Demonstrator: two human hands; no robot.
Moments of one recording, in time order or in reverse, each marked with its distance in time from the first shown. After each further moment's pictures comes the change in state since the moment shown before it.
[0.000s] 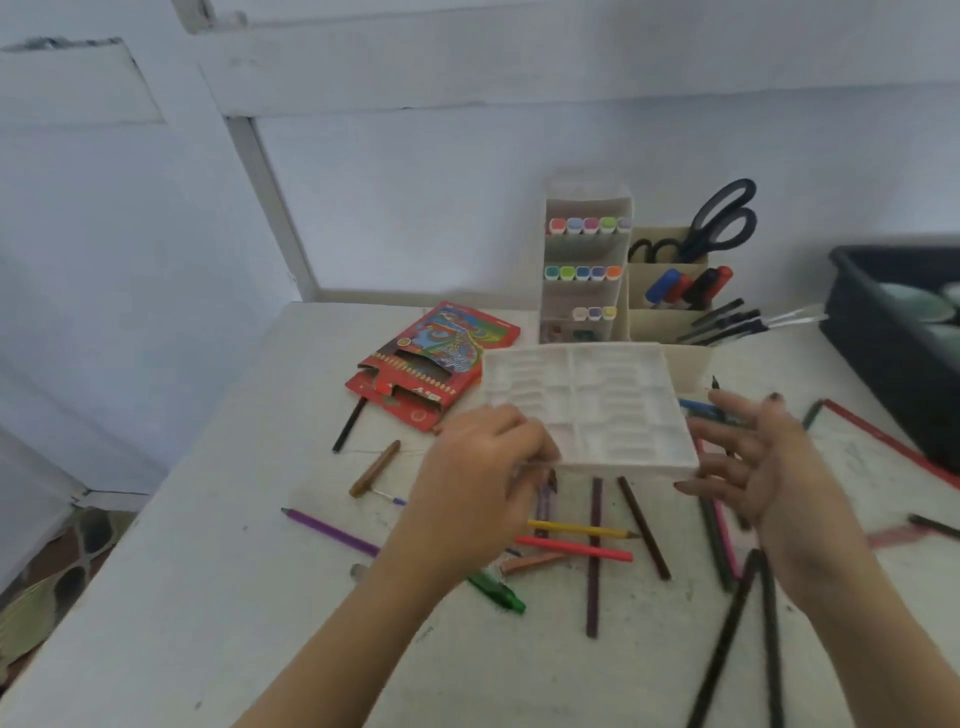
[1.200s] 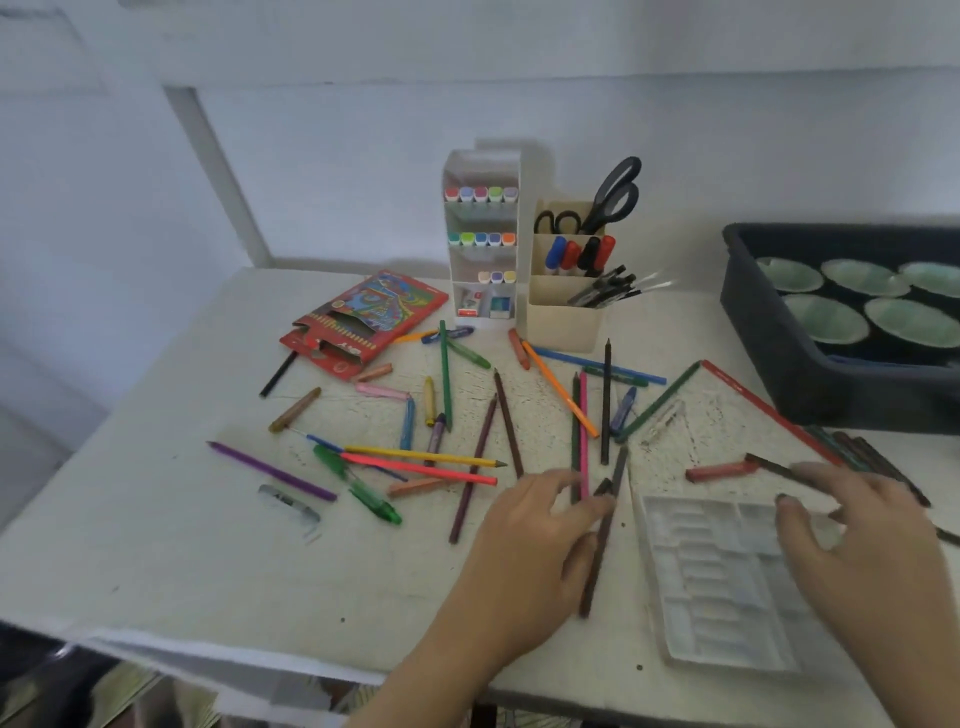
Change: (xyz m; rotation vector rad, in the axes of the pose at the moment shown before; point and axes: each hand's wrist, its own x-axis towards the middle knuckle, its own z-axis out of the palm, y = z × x) left_hand -0.046 0.138 0.108 -0.010 -0.180 -0.113; right_hand -0.046 0.028 -0.180 -1.076 0.332 -0.355
